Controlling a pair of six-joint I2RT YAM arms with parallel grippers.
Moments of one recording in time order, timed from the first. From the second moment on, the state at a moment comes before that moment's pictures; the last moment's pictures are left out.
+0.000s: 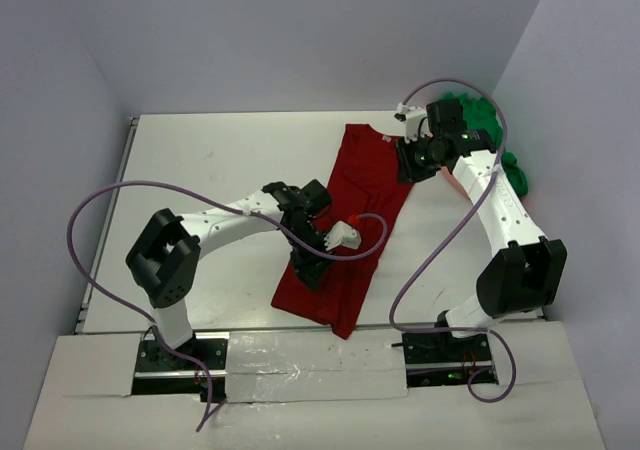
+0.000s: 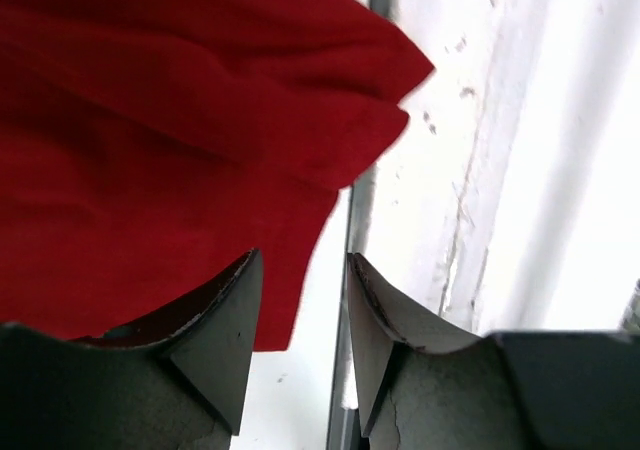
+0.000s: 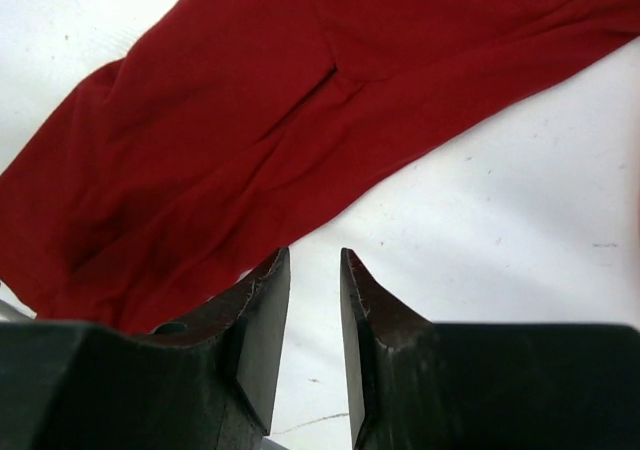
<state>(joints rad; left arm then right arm) -0.89 1.79 1.37 -0.97 0.62 0.46 0.14 1.51 1.48 -0.93 -0.27 -0.20</state>
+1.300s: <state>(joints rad) -0.43 1.38 1.00 -0.44 0.51 0.29 0.50 1.86 1.41 -0.65 0.27 -0.20</state>
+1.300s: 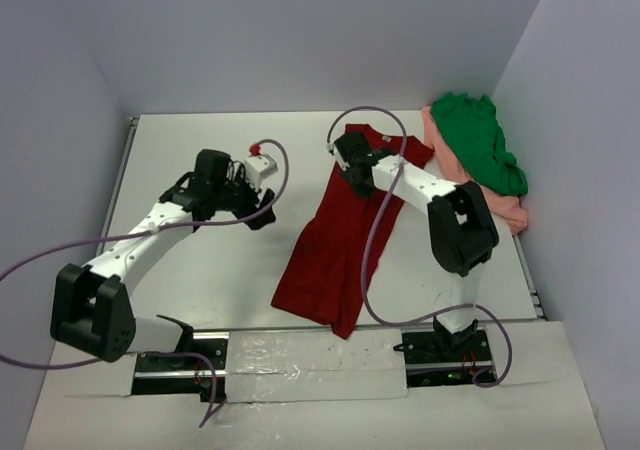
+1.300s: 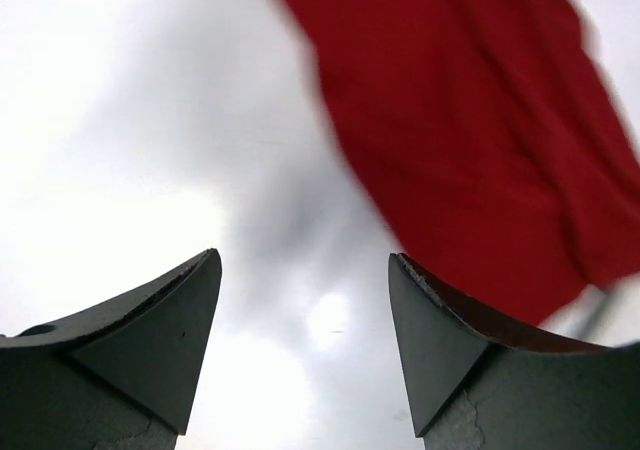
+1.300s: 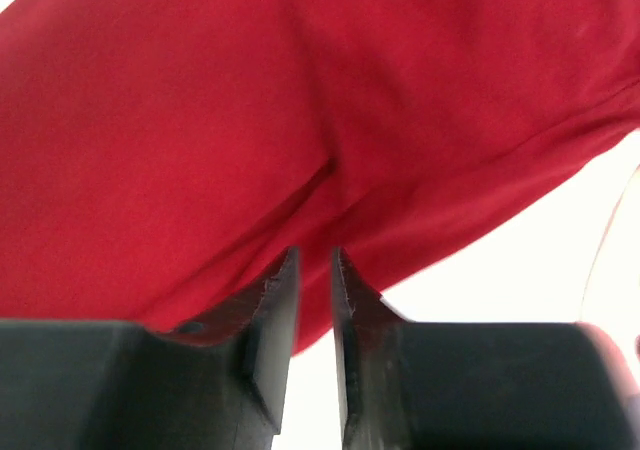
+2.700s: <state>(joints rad) -0.09 1.17 0.83 -0.16 0.33 0.16 0.28 2.58 2.39 -1.03 -0.23 0.14</state>
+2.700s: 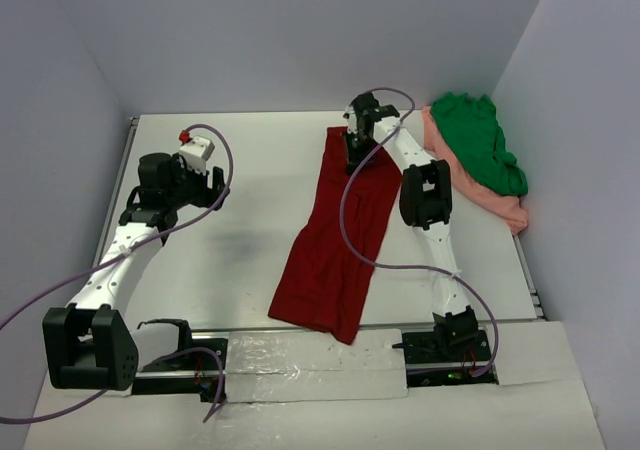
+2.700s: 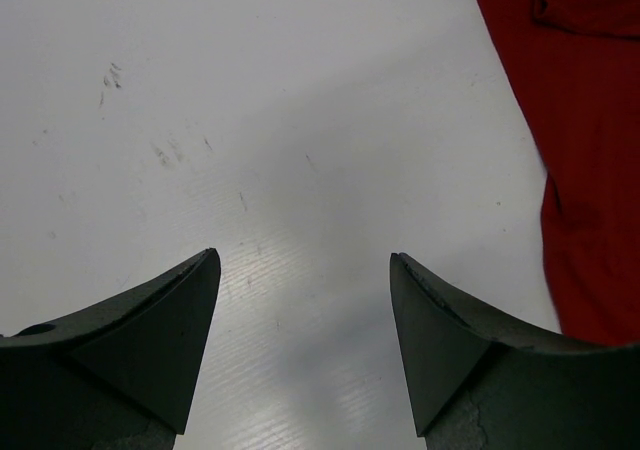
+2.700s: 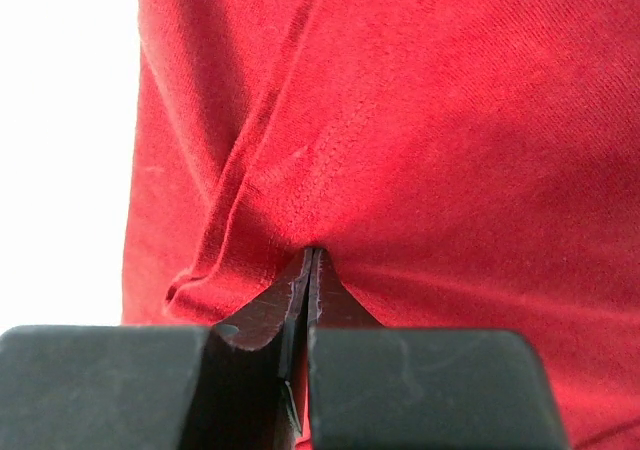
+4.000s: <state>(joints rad) -0.38 1.75 1.26 0.04 0.60 0.02 0.19 1.19 1.48 -0.31 0.10 0.01</state>
